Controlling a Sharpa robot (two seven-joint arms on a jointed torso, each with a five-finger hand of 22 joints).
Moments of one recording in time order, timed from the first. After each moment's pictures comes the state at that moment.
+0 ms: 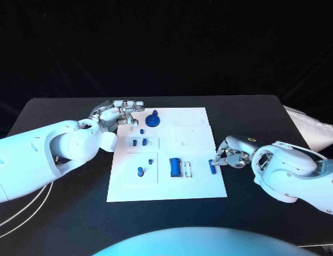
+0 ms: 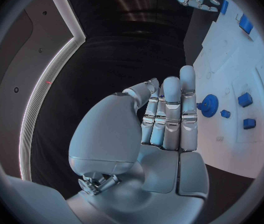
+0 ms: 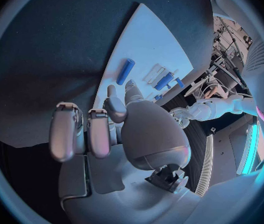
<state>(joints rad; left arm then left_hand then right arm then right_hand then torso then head) 1.14 -0.81 -0.02 1.48 0.04 -0.22 0.21 1.36 -0.10 0.49 -0.07 0.11 1.05 0.18 0.12 0.08 1.11 0.10 0.24 0.08 1.21 0.01 0.99 0.51 0.17 1.23 0.11 0.54 0.87 0.96 -1.13 -0.03 1.87 -1.54 -0.27 -0.51 1.31 0.05 -0.15 0.15 0.17 1.07 0.08 0.21 0.25 1.35 0.00 1.10 1.18 1.46 -0.07 1.44 1.31 0.08 1.44 0.04 1.38 1.21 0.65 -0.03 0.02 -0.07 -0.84</state>
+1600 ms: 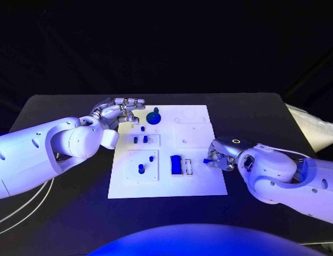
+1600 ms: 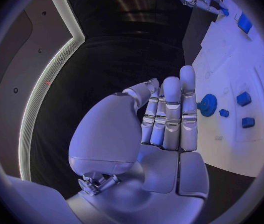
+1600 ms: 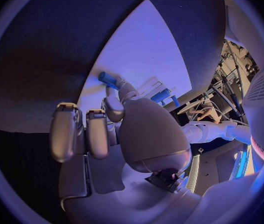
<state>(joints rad) 1.14 -0.82 -0.02 1.48 0.03 -0.22 0.20 1.36 -0.10 0.49 -0.07 0.11 1.05 0.18 0.12 0.08 1.10 0.11 0.24 0.08 1.21 0.01 0.99 0.51 0.17 1.23 0.11 0.54 0.87 0.92 -1.03 -0.01 1.86 -1.73 -0.20 -0.57 1.43 0.06 0.08 0.08 0.24 1.11 0.08 0.17 0.25 1.35 0.00 1.06 1.16 1.47 -0.08 1.44 1.31 0.08 1.44 0.03 1.38 1.22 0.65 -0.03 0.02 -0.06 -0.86</state>
